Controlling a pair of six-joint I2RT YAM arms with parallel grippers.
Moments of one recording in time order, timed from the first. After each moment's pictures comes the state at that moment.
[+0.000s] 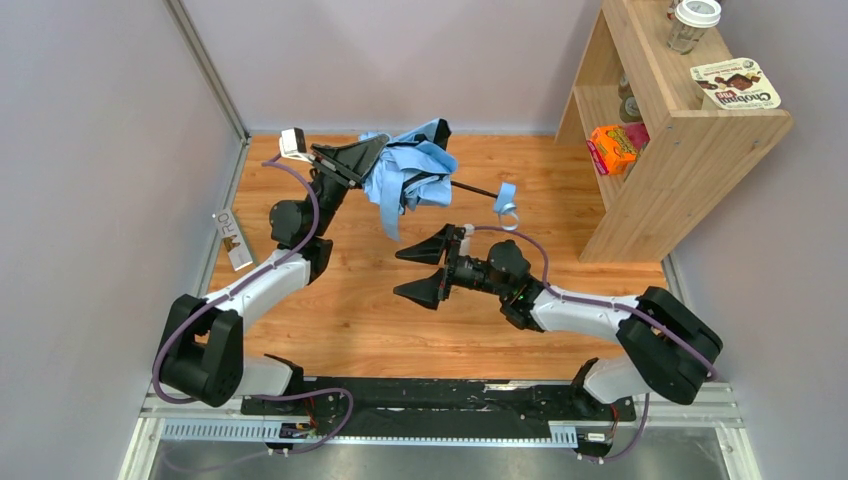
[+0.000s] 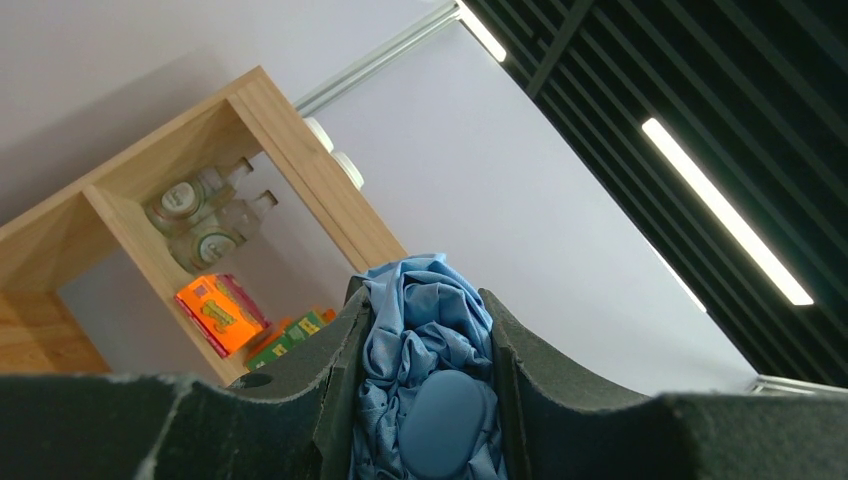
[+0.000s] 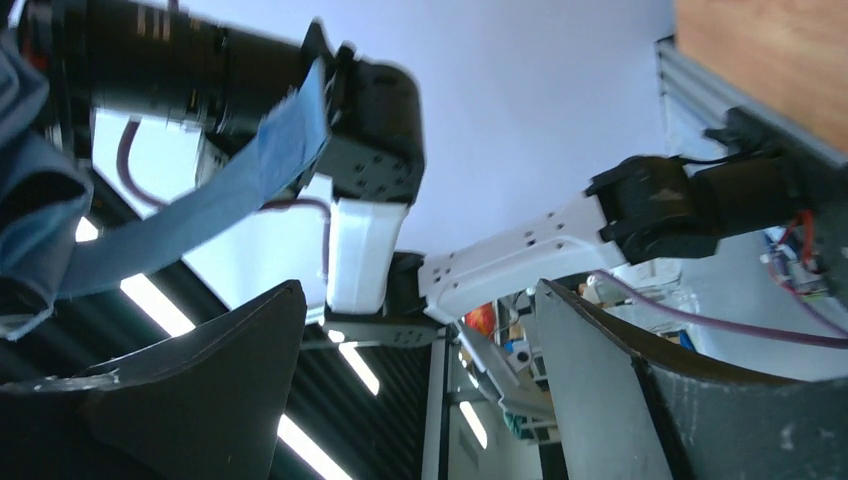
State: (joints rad) left arm -0.38 1.34 0.77 1.26 0.24 -1.44; right arm 0.82 1.40 0.58 0.82 -0.47 1.97
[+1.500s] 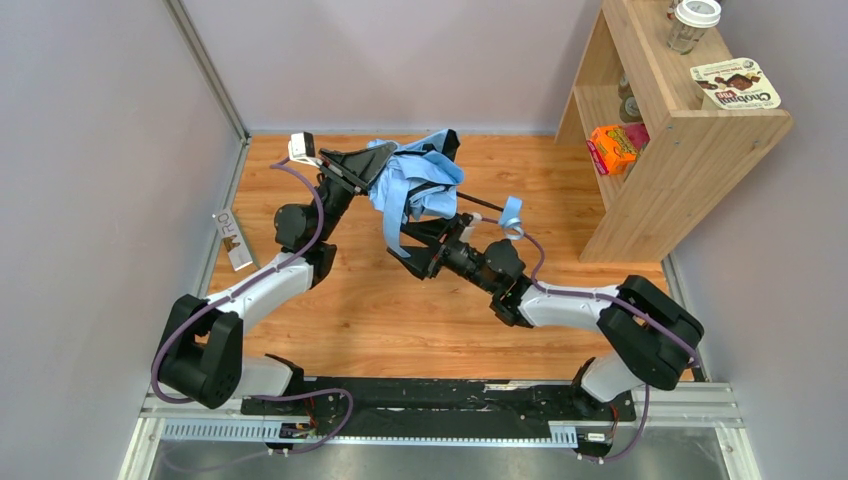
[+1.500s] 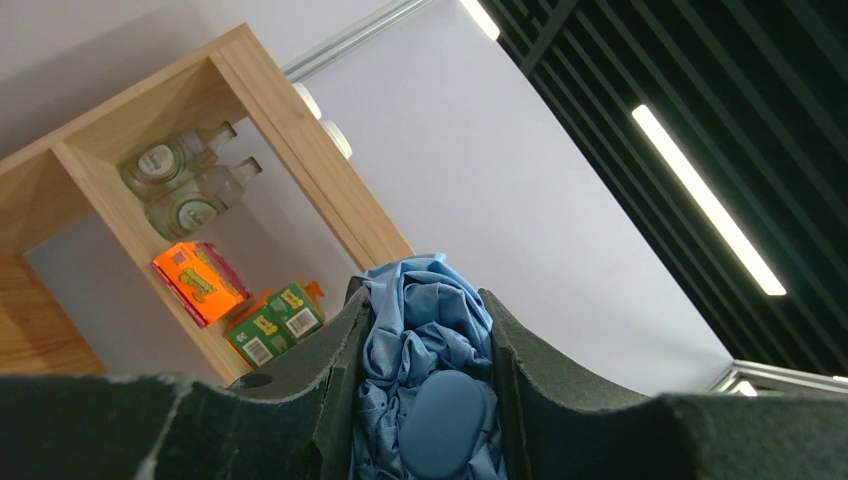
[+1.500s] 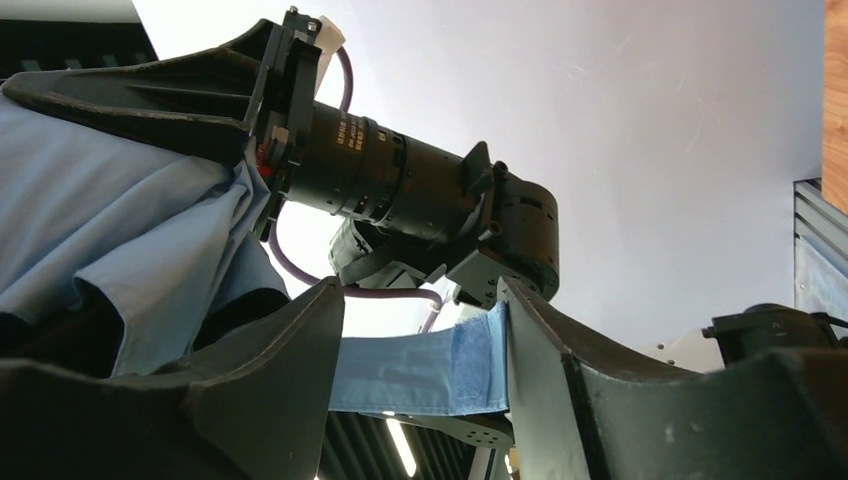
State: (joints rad) left arm -0.42 1.33 0.74 1.26 0.26 -1.47; right arm 0.88 1.51 0.65 1.08 -0.16 2.03
